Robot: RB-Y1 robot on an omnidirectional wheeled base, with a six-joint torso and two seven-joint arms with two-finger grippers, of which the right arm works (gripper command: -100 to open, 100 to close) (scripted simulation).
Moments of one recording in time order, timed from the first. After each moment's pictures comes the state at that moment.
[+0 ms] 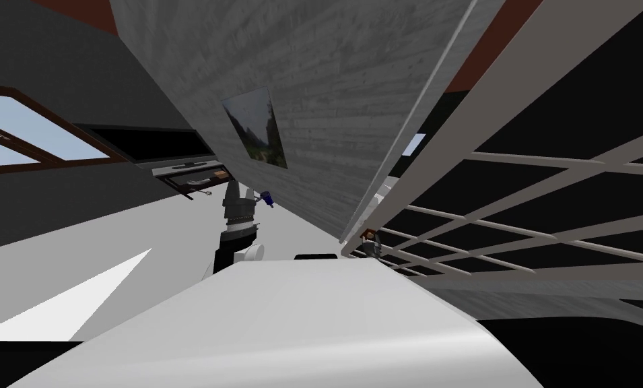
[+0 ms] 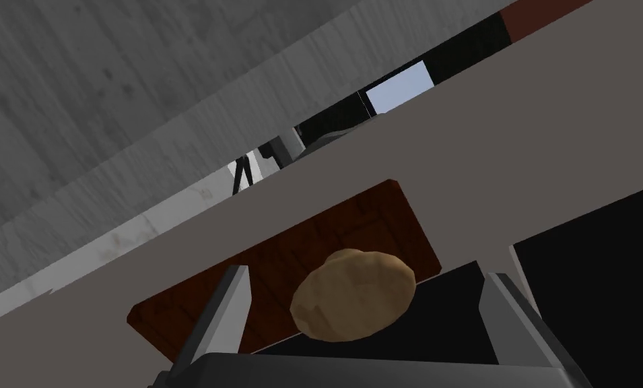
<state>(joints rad) 0.33 -0.24 0.10 -0.93 -0.53 -1.00 -0.42</state>
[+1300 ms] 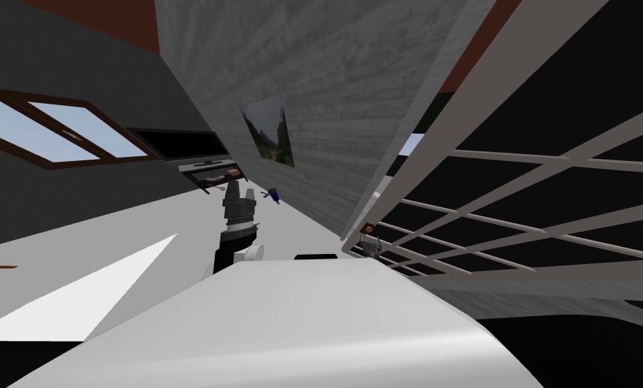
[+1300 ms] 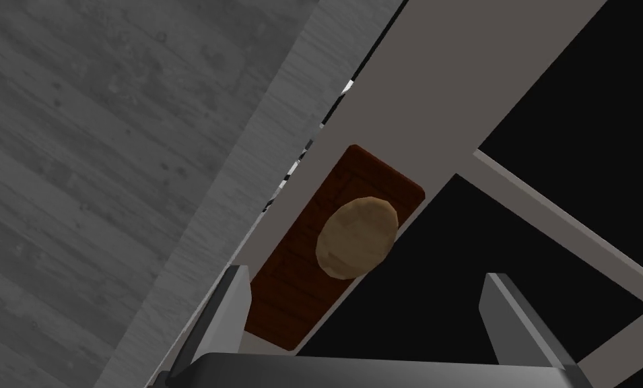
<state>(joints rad) 0.35 -0.26 0.22 -1.01 -0.72 -1.02 -0.75</state>
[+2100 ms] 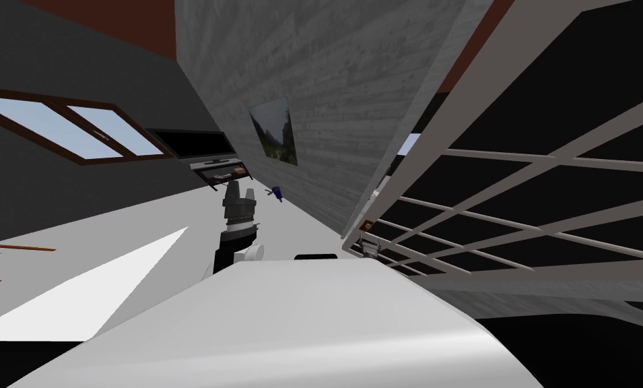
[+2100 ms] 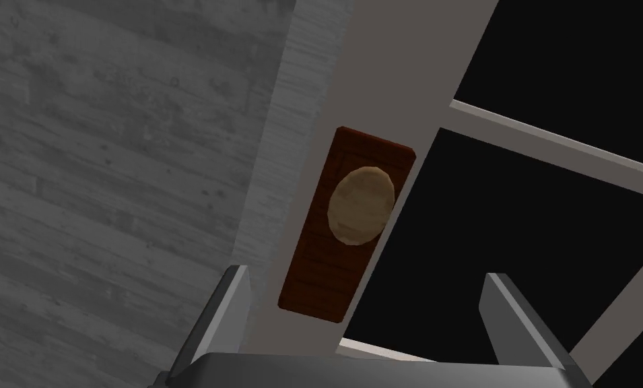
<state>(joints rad) 0.37 -0.28 0.29 -1.04 -0.84 -1.03 -0.94</state>
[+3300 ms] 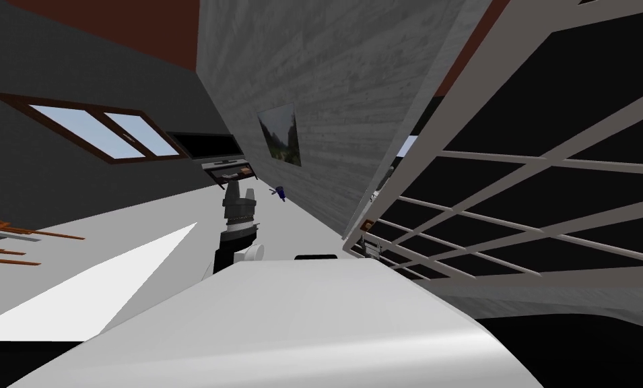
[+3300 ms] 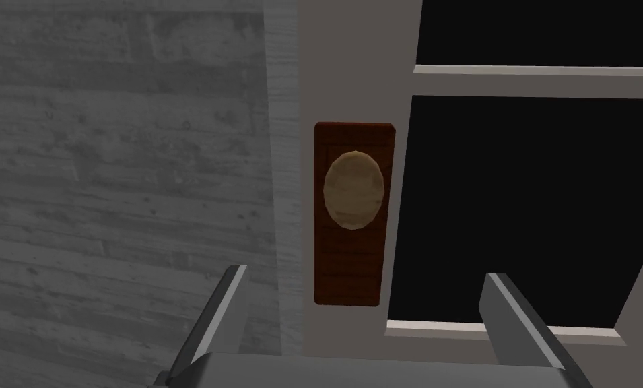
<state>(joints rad) 0.37 -0.32 0.35 -1.05 -0.94 -1.04 -1.20</state>
